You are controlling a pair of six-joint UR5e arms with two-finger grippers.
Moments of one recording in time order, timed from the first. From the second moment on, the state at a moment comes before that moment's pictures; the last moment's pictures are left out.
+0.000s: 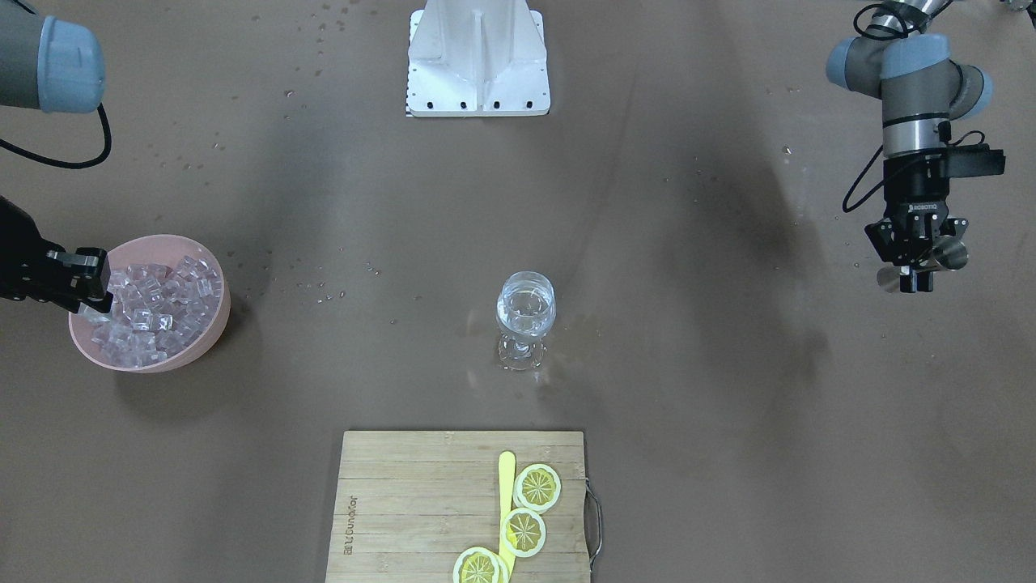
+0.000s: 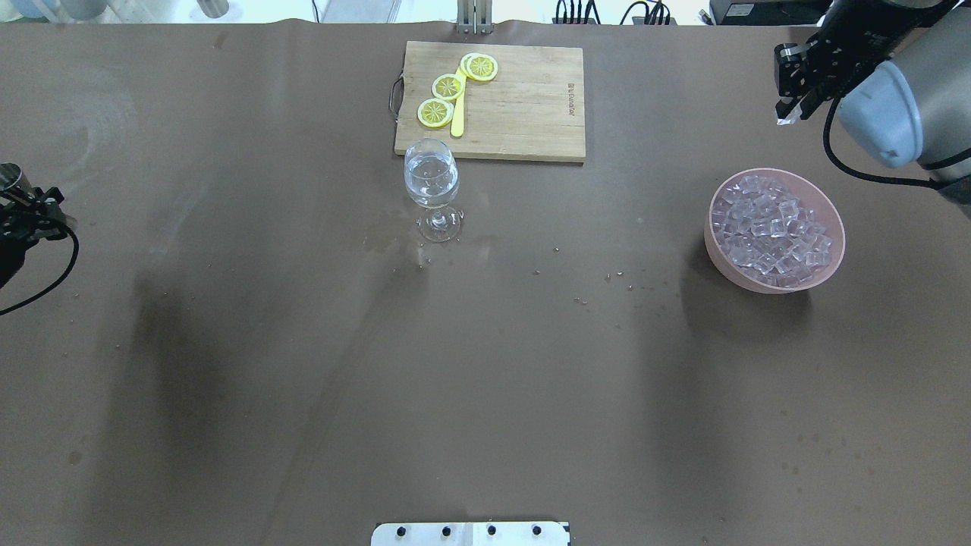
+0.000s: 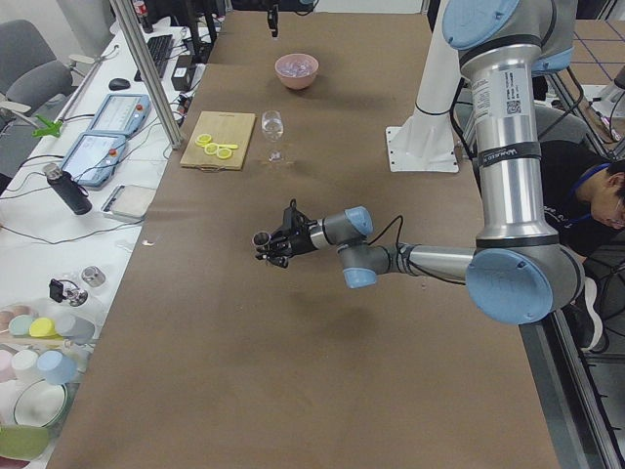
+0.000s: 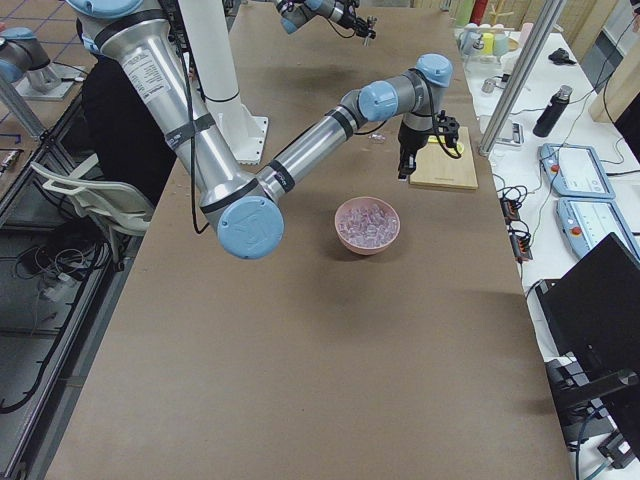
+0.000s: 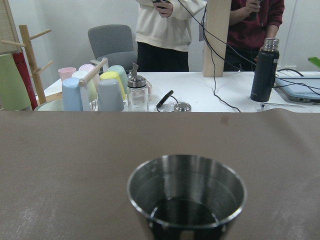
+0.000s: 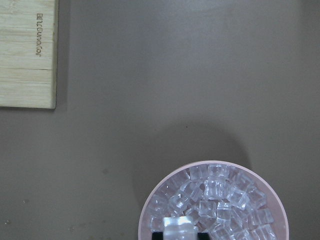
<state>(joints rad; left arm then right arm) -0.66 -1.38 -1.70 -2.77 -1.04 -1.05 1.18 -1.04 1.76 -1.93 2.30 0.54</state>
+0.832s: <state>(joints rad) -0.65 -1.59 -1.92 -2.33 -1.03 -0.81 1.18 -1.04 1.77 -1.94 2.31 0.54</state>
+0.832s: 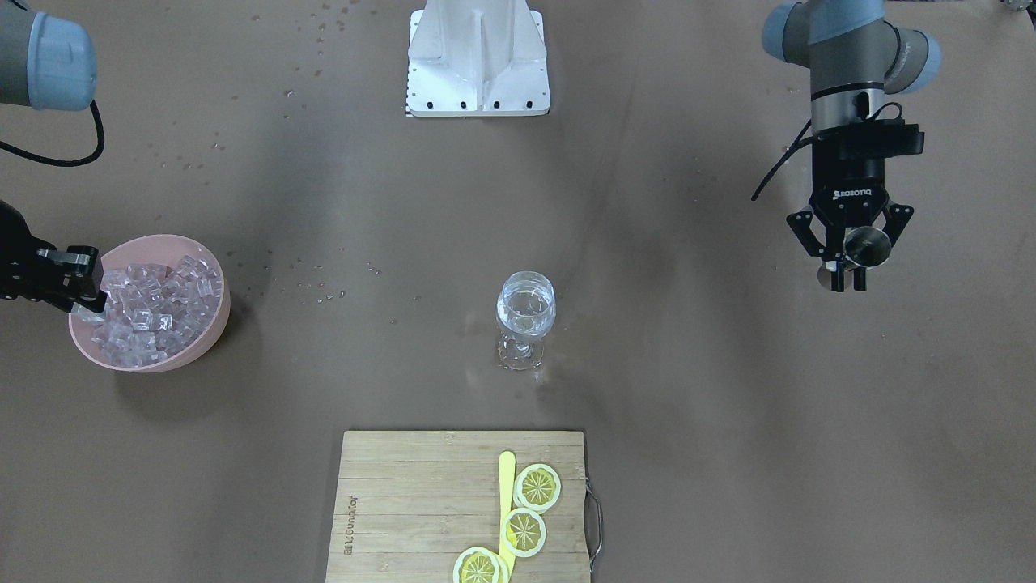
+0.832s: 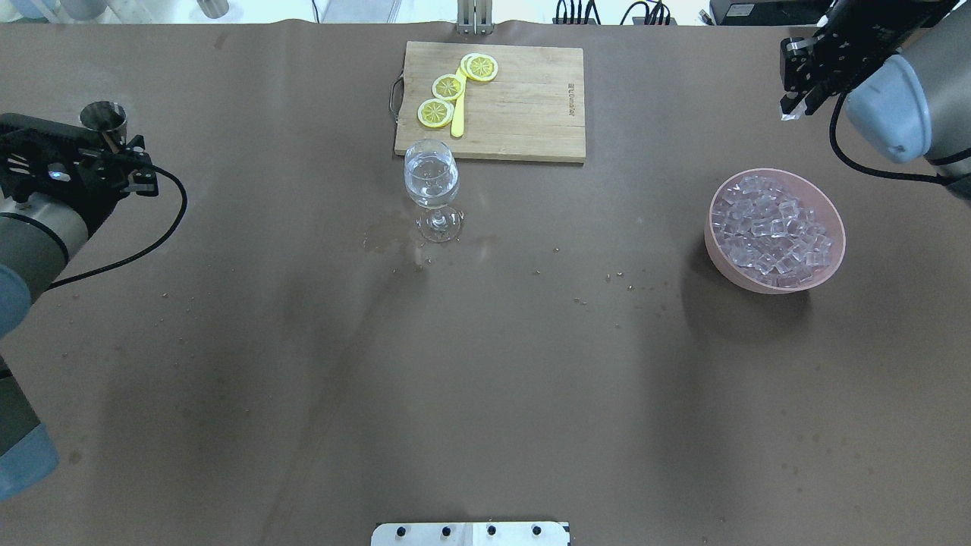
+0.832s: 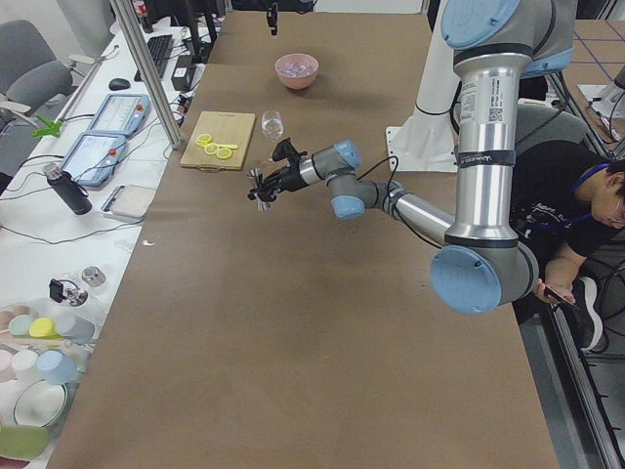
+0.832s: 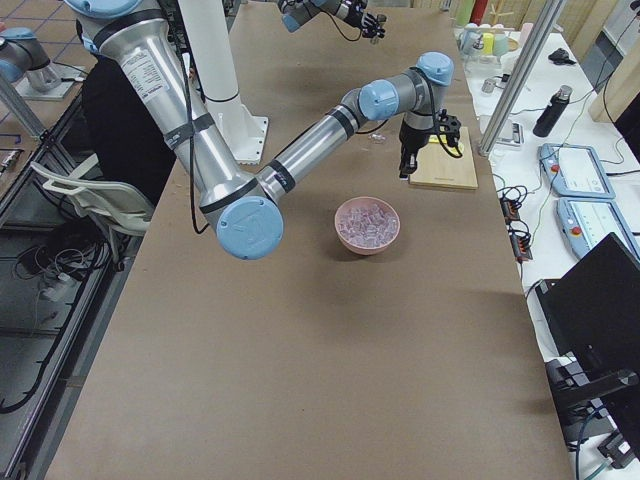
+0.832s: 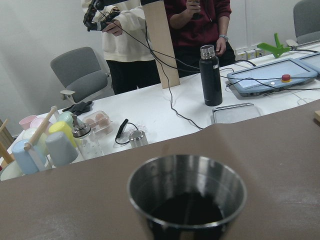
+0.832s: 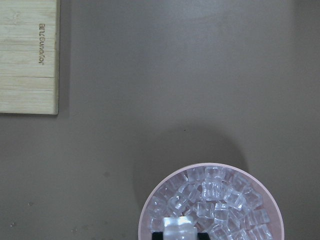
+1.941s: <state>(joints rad) -0.50 -2.00 -1.93 -1.84 -0.89 -0.80 1.18 -1.01 1.76 -1.94 2.31 0.54</state>
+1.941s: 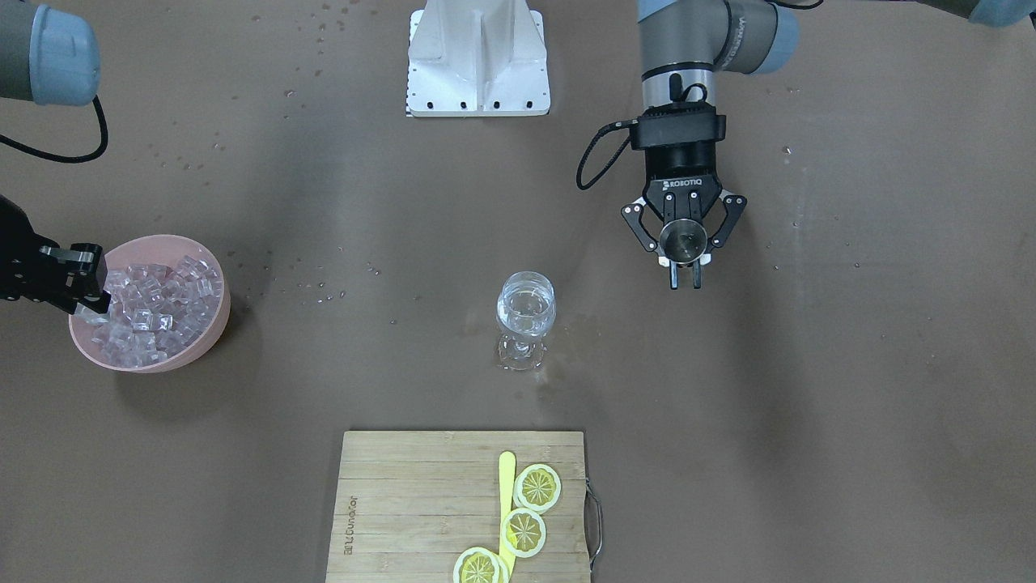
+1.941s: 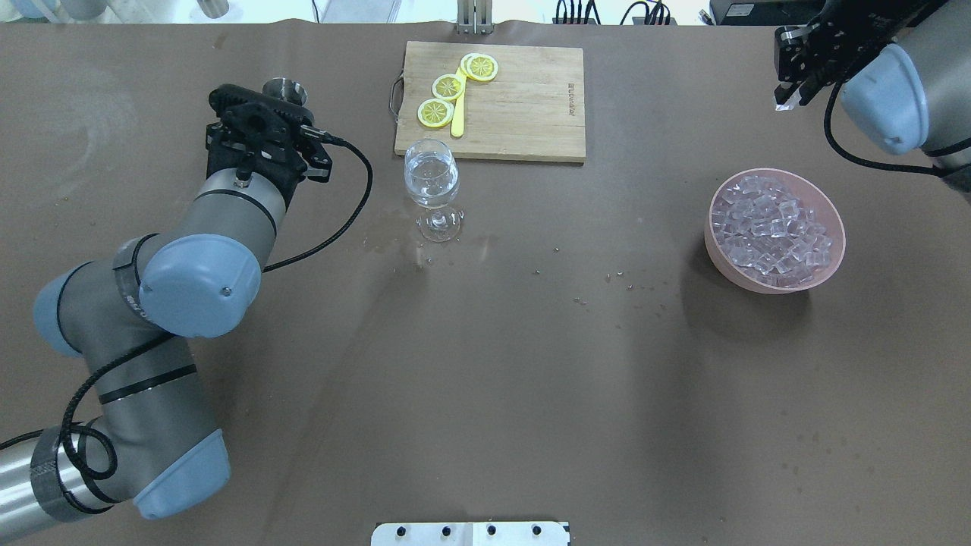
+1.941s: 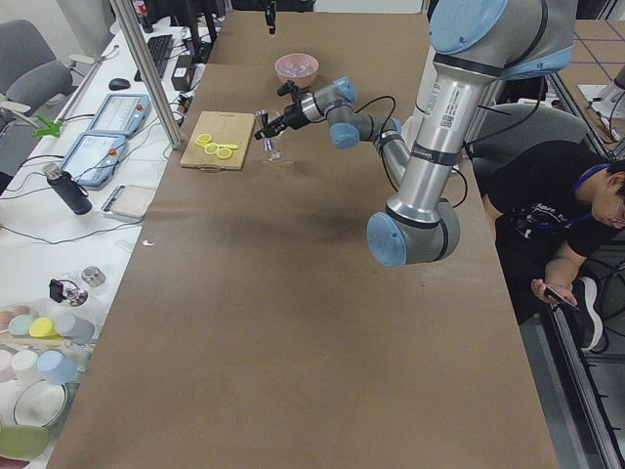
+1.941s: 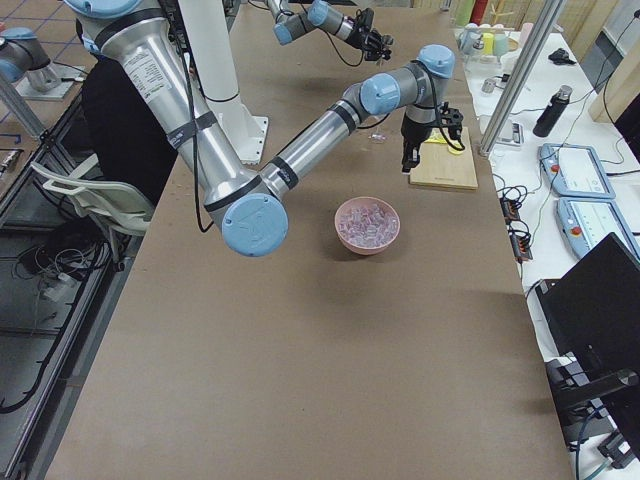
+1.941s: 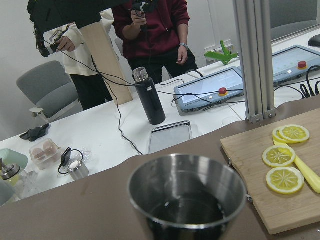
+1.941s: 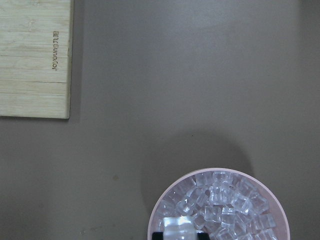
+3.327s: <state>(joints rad) -0.42 -2.20 -1.81 -1.55 -0.81 -0.81 1.18 -1.01 1.76 -1.94 2.31 0.54</state>
